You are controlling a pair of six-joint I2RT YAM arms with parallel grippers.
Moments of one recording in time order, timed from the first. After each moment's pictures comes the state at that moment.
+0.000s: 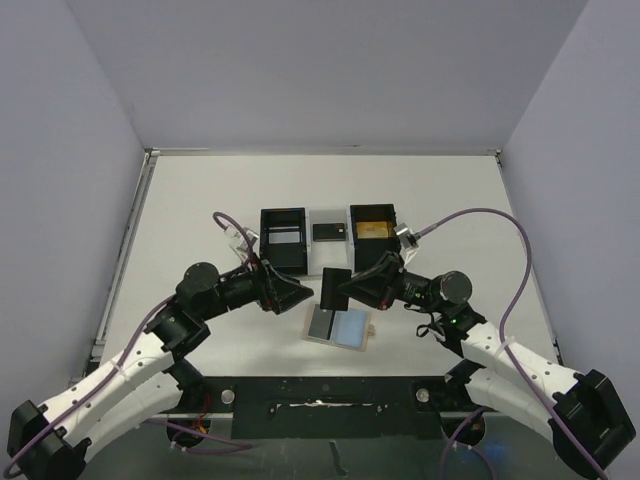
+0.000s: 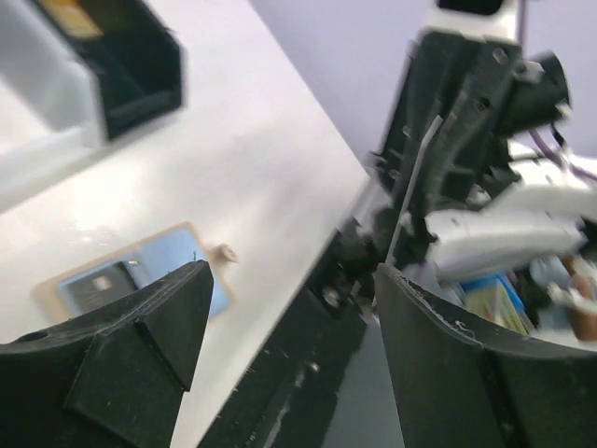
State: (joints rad) left arm -0.71 0.76 0.49 0.21 0.45 -0.80; right arm 0.63 0.90 0.34 0.84 -0.69 0.95
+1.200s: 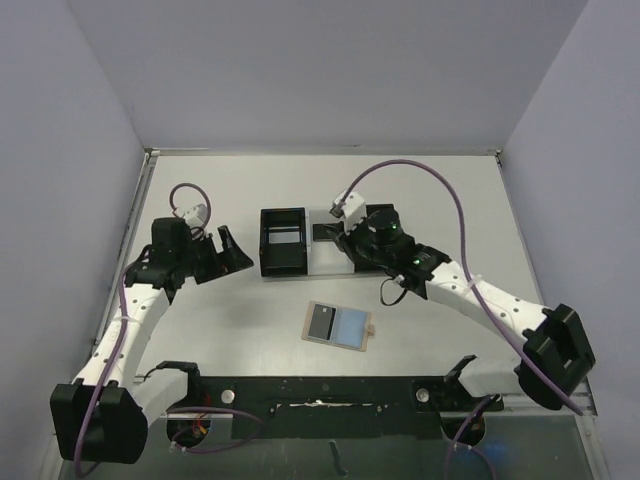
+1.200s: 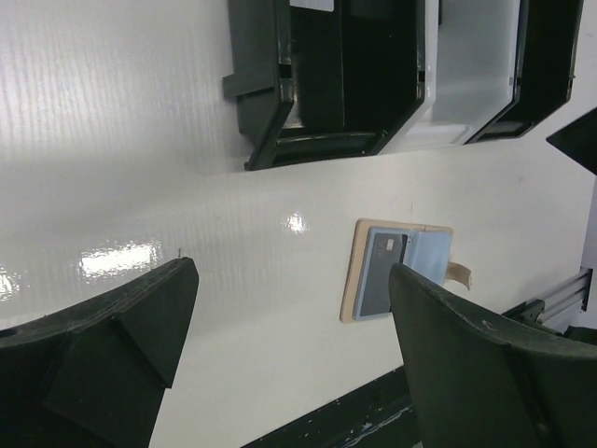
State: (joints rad) left arm -0.11 1.03 0.77 -0.53 0.41 -0.47; right arm 0.69 1.24 0.88 -0.03 -0.08 -0.05
